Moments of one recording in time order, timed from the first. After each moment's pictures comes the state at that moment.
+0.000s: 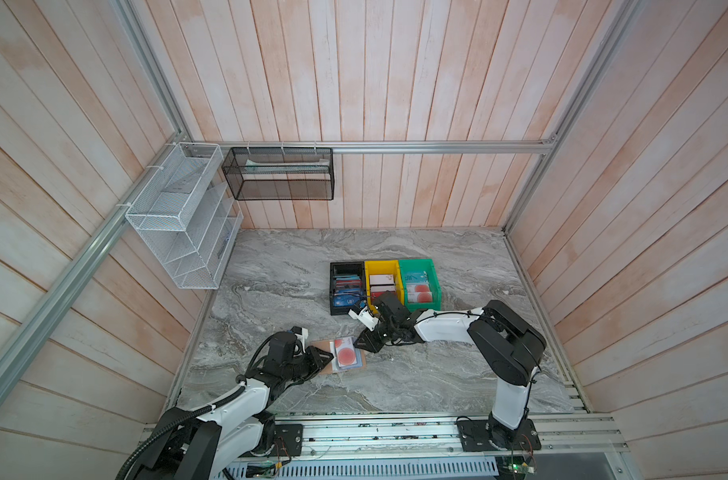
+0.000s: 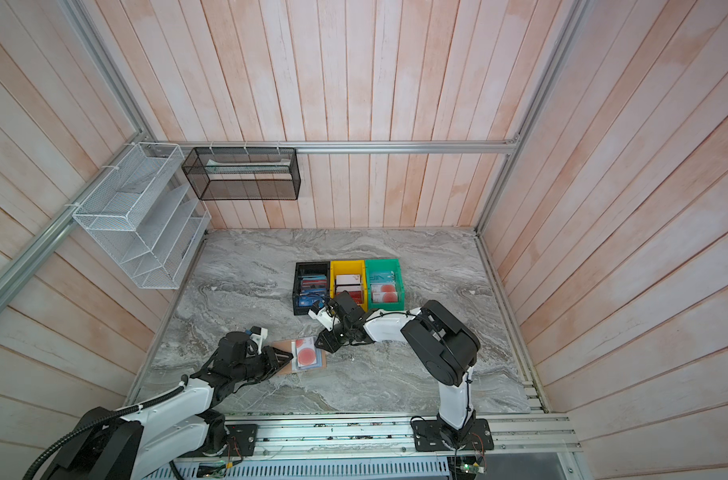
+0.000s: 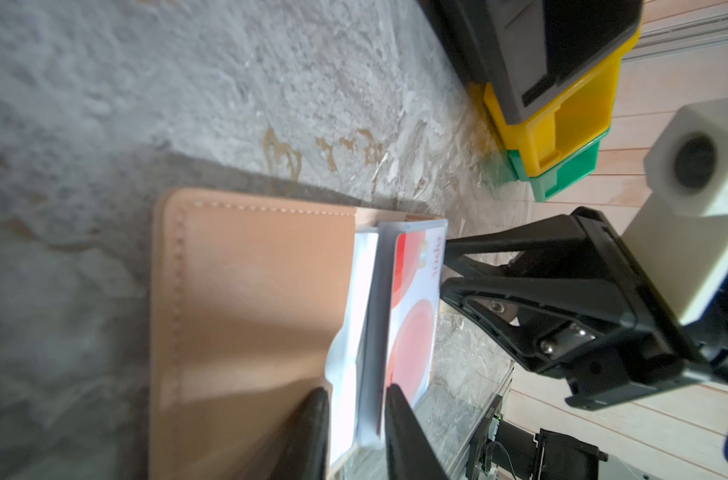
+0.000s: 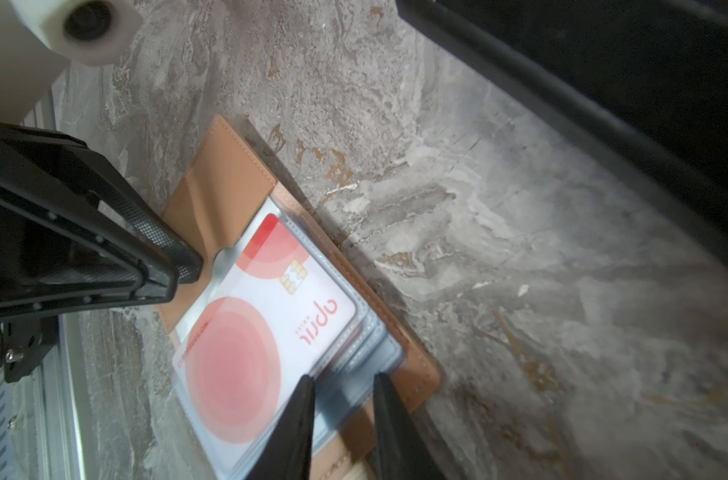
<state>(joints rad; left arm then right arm) -0.33 1.07 0.13 0.17 0.52 -0.93 0.83 1.89 0.99 -0.05 -0.46 0.12</state>
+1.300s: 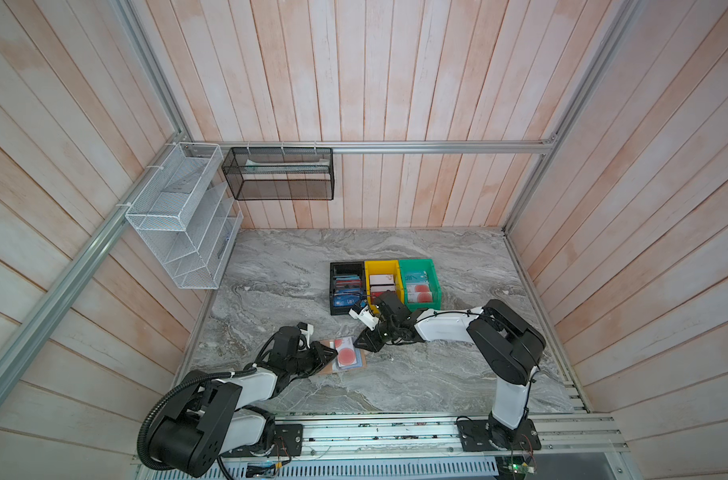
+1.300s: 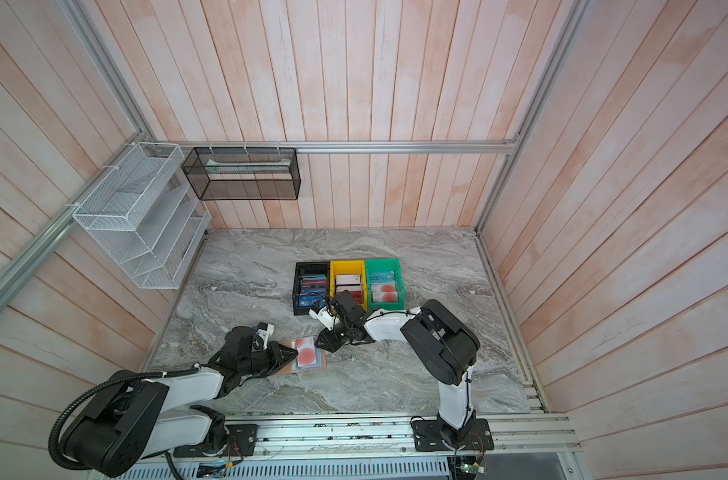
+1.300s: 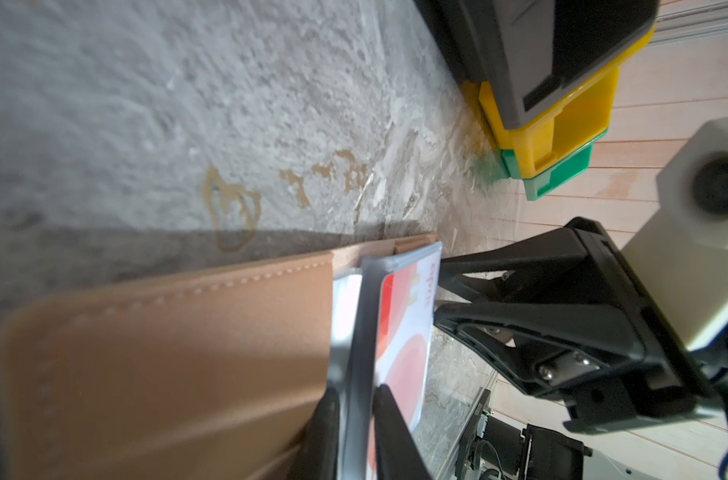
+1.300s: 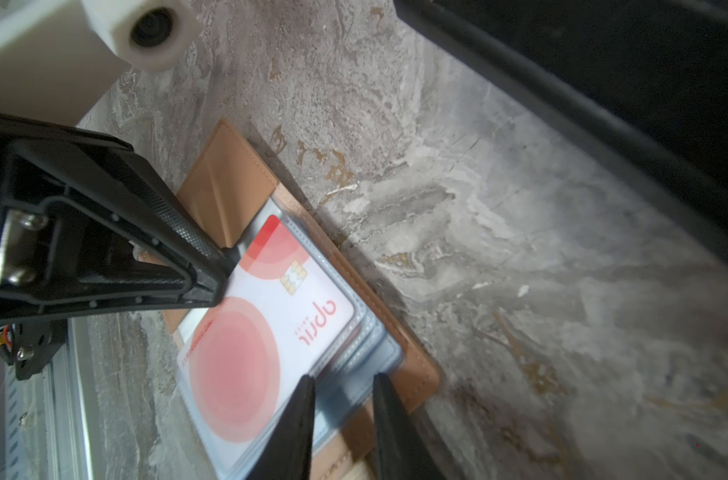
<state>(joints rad) -0.33 1.29 0.17 0.38 0.58 -0.94 0.82 1.90 0.99 -0.05 -0.48 0.12</state>
